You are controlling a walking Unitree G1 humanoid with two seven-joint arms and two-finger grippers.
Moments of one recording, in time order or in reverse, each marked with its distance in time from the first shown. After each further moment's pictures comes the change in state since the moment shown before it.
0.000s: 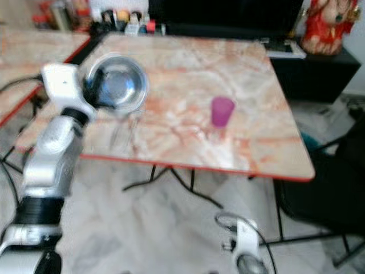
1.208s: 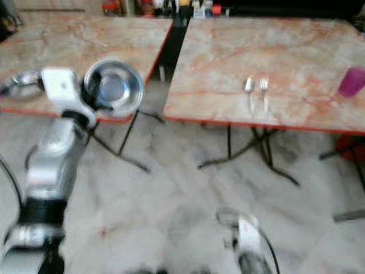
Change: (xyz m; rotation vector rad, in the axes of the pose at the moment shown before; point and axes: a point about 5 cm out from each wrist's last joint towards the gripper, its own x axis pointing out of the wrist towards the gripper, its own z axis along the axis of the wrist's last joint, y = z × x) left arm 0.000 -0.017 -0.012 -0.018 0.042 -0.036; right arm -0.001 -0.010 -0.002 -0.007 0.011 -0.019
